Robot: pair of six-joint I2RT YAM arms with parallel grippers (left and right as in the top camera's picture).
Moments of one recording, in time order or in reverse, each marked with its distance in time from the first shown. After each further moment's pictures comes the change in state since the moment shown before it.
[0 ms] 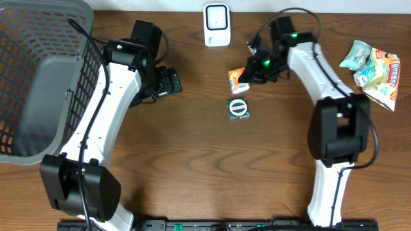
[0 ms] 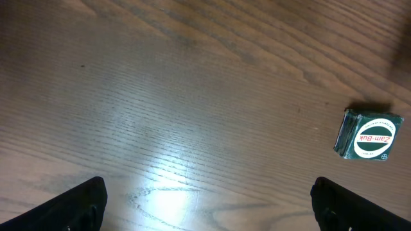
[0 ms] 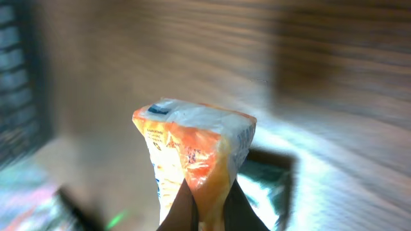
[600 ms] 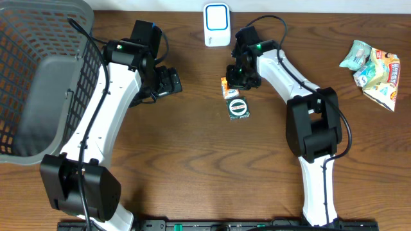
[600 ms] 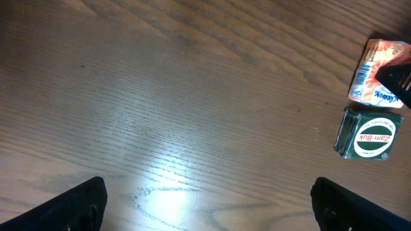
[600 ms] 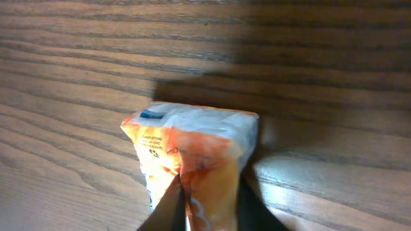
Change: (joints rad) left arm 0.000 0.000 0.000 0.000 0.000 0.000; right arm 0.172 0.131 0.027 0.125 0.425 0.274
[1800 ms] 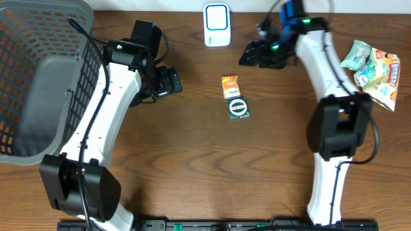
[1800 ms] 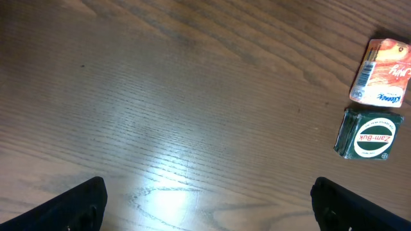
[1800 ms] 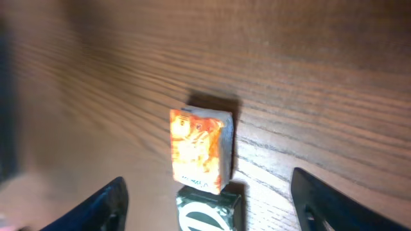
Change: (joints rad) left arm 0.000 0.000 0.000 0.000 0.000 0.000; right arm -0.163 -0.051 0.201 -0.185 -0.192 -0.222
